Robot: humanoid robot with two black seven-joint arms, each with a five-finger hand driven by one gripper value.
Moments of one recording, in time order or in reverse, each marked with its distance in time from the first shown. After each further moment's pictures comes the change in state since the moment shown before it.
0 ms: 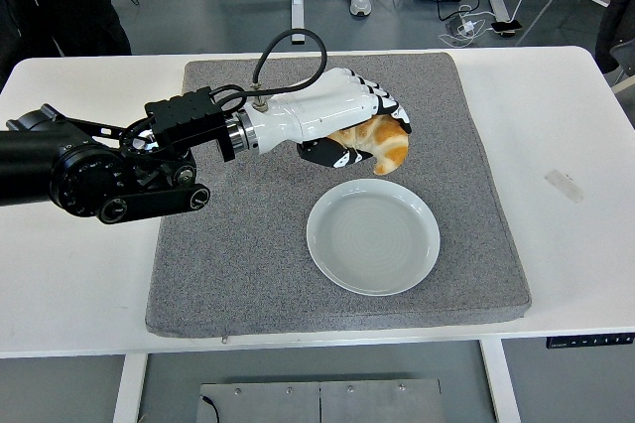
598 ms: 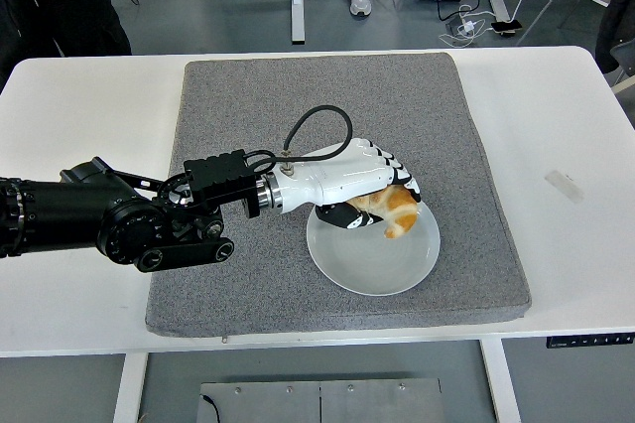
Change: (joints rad) left arm 0.138 -0.124 0.030 0.104 0.049 0.000 0.000; right arm 0.000 0.000 0.000 0.000 0.000 -0.001 0.000
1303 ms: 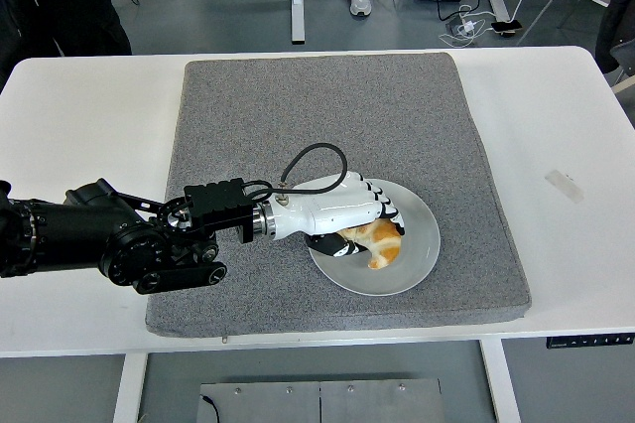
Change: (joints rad) left arm 0.060 -0.019 0.055 0.039 0.049 0.000 0.000; right arm 0.000 0.000 0.000 0.000 0.000 0.000 0.000
